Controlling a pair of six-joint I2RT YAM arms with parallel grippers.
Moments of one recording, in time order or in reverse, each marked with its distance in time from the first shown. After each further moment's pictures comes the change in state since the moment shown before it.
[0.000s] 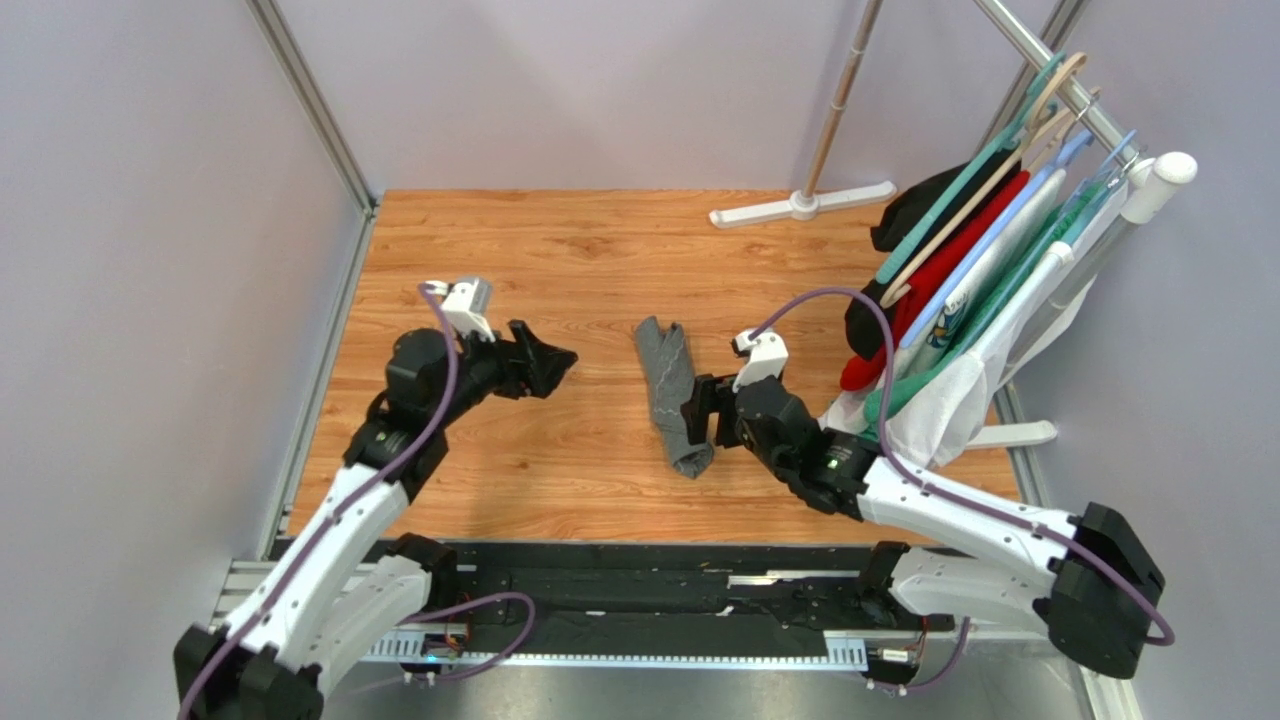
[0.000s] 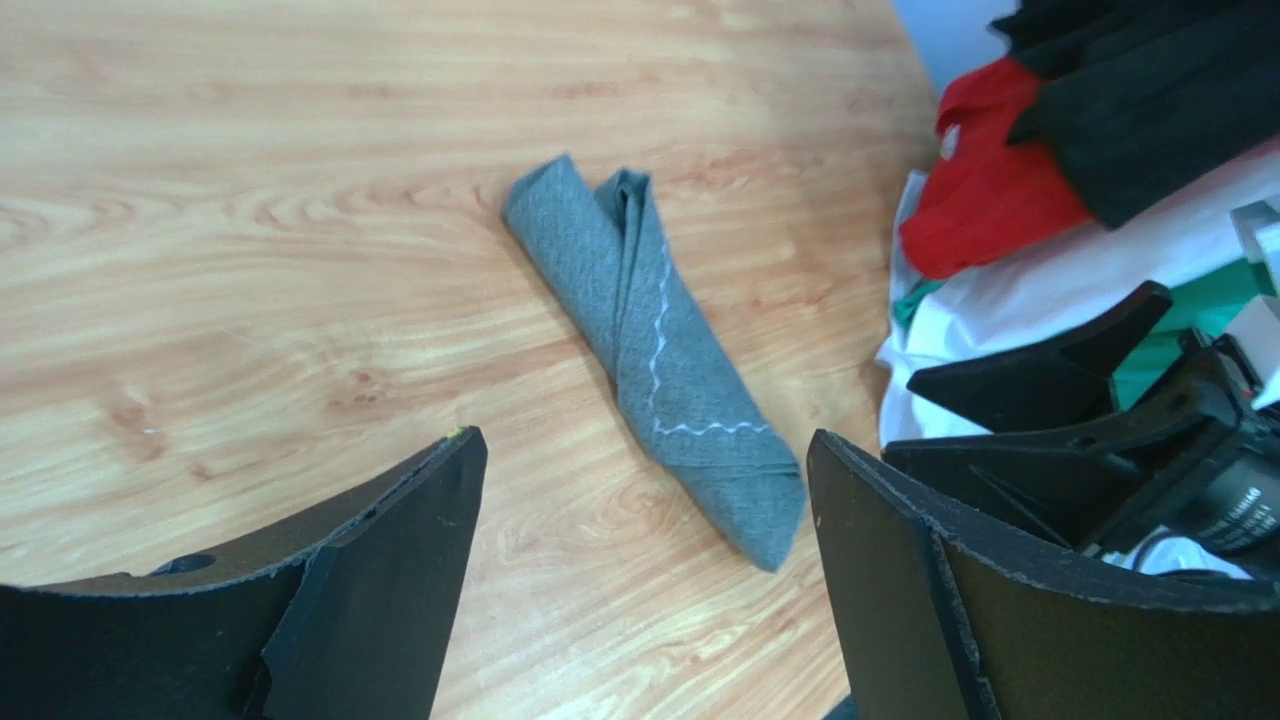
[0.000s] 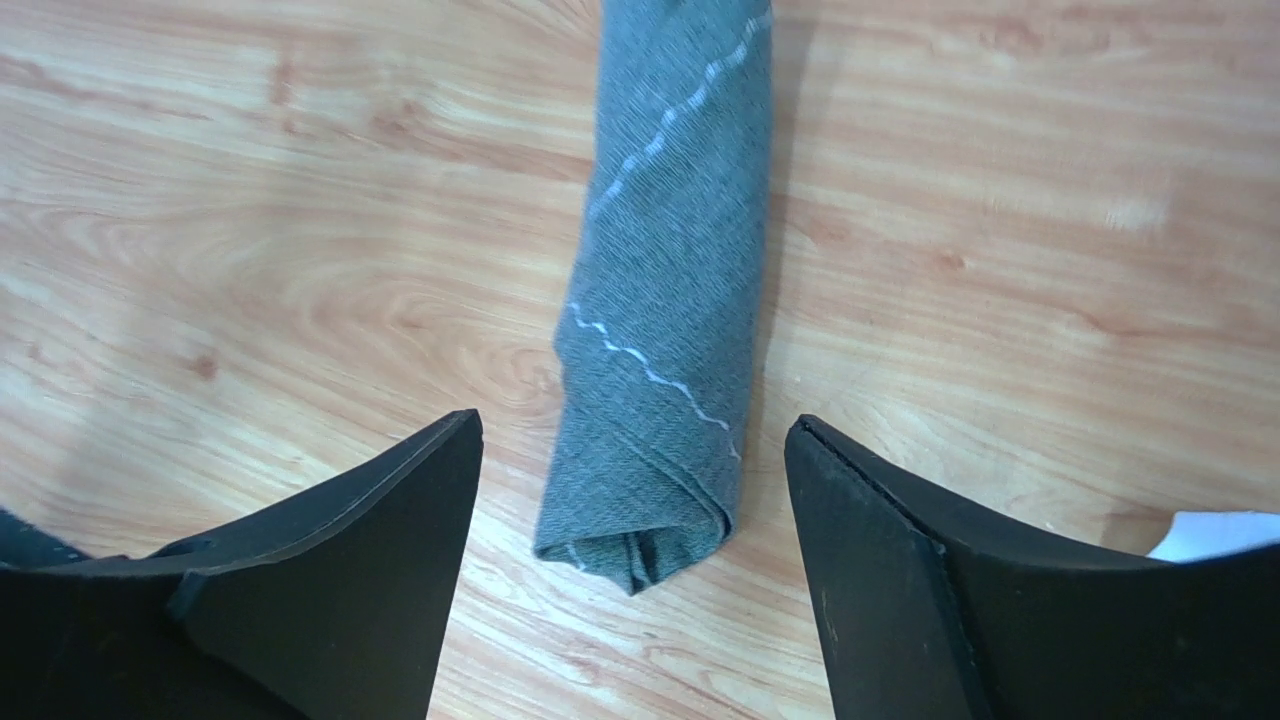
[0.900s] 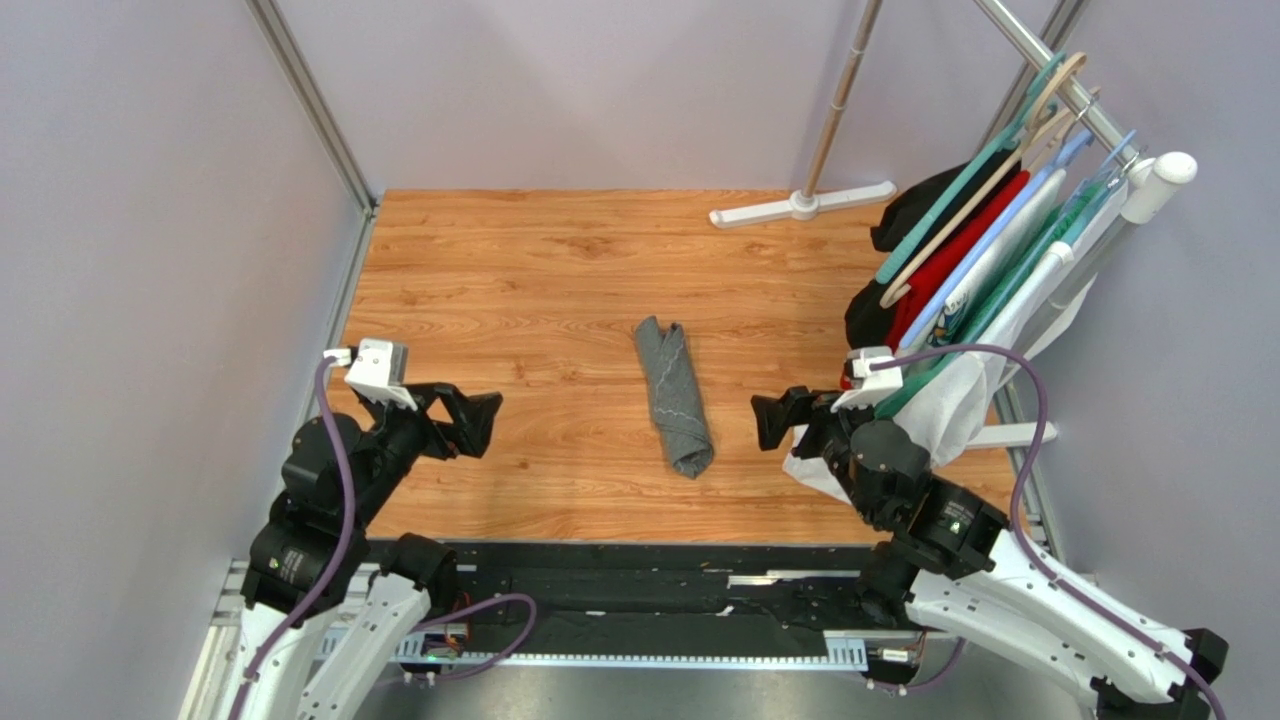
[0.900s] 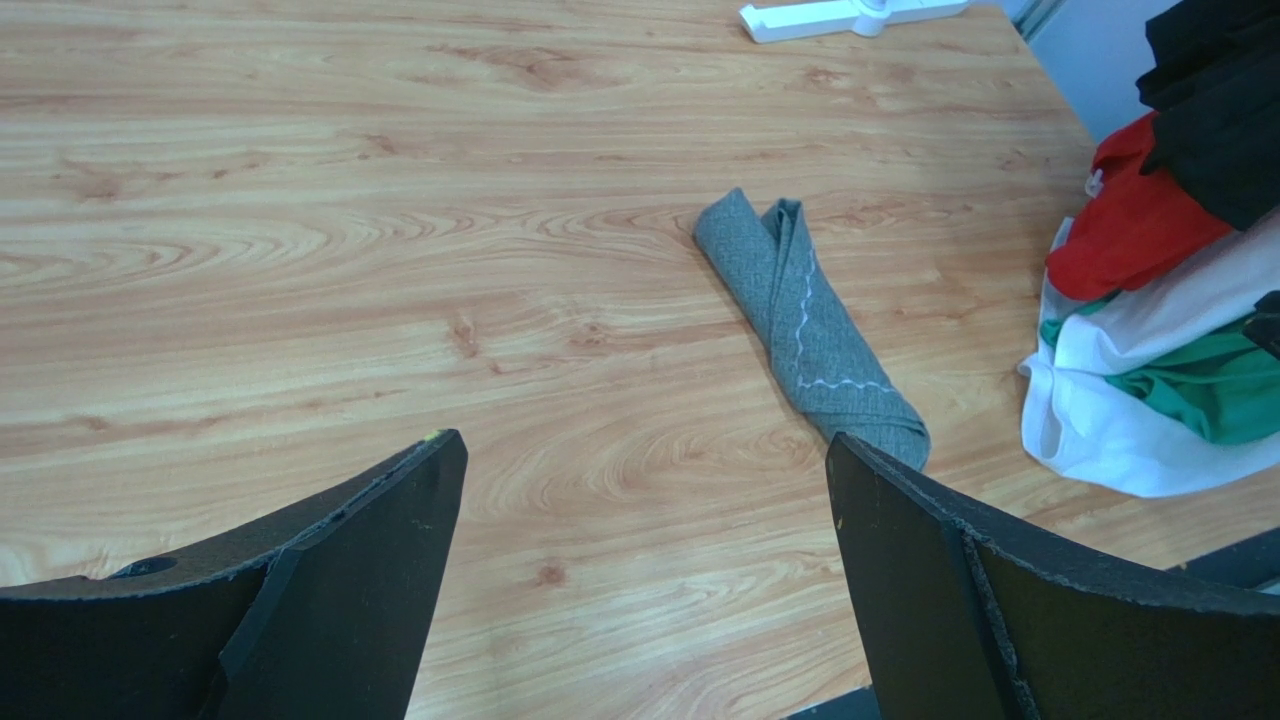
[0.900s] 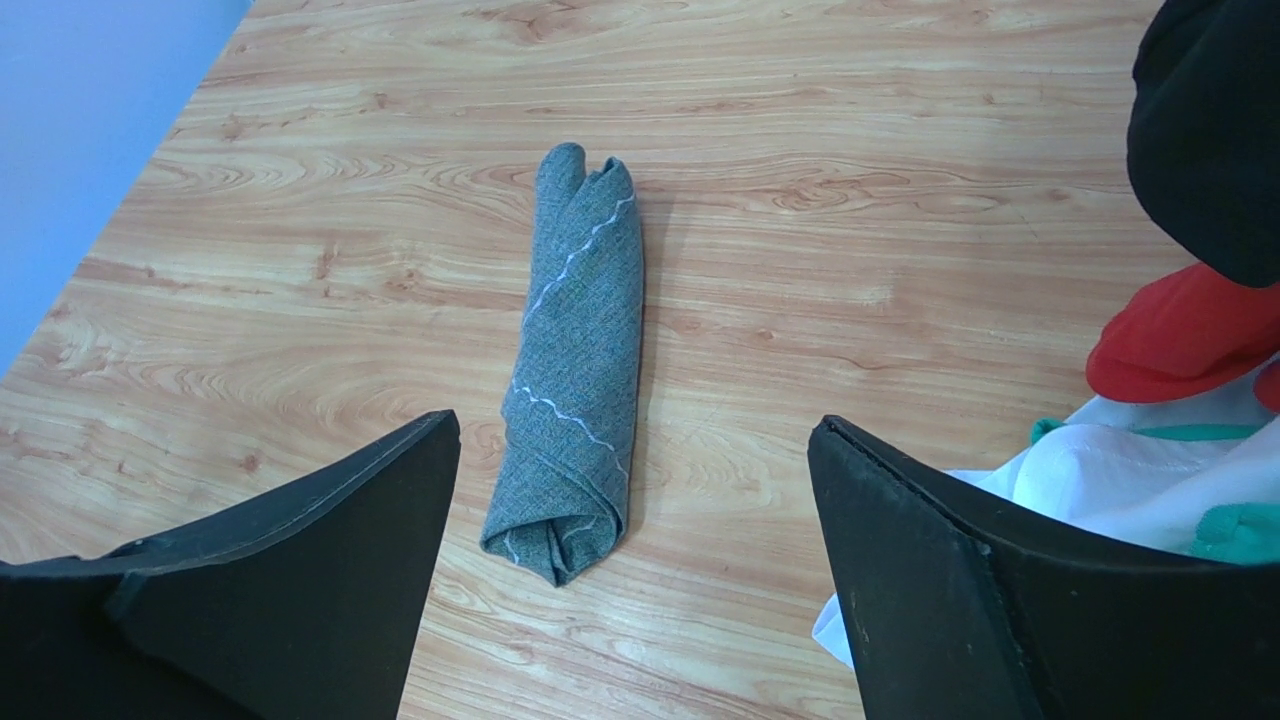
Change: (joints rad) left arm 0.000 -0.541 0.205 -0.664 -0.288 0.198; right arm 0.028 -0.591 -0.045 -0.276 0.187 -0.080
